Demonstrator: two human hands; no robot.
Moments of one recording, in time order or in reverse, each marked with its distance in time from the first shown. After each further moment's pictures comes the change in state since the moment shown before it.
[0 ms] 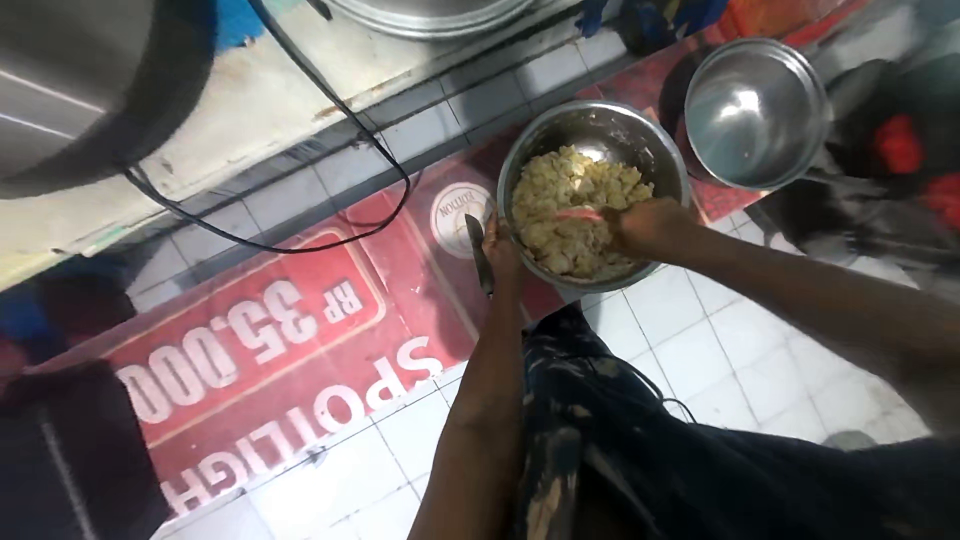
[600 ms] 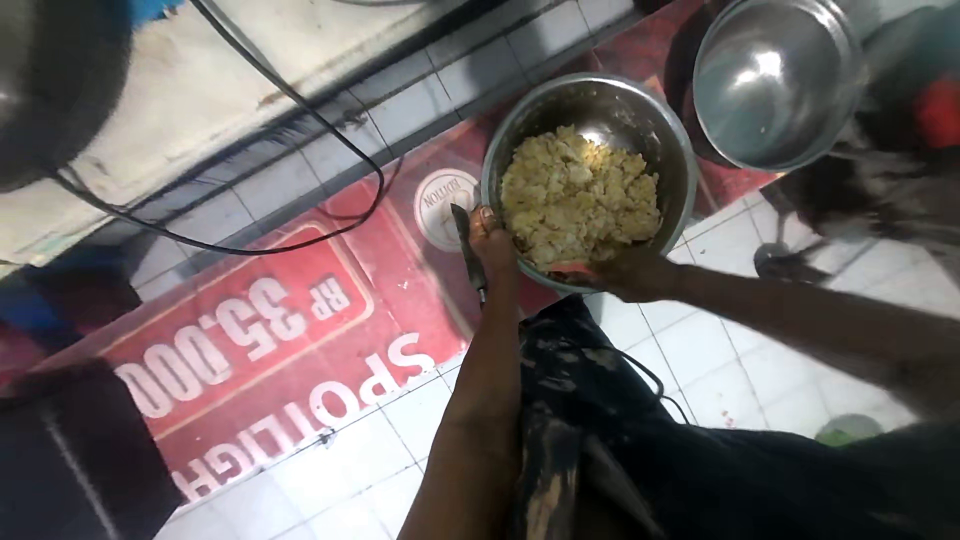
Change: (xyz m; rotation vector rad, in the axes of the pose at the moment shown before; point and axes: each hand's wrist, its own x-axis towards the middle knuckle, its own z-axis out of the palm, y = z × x) left_hand -0.009 0.014 0.017 0.198 0.135 0.081; right_hand 0.014 0.029 0.120 0.252 0.052 -0.345
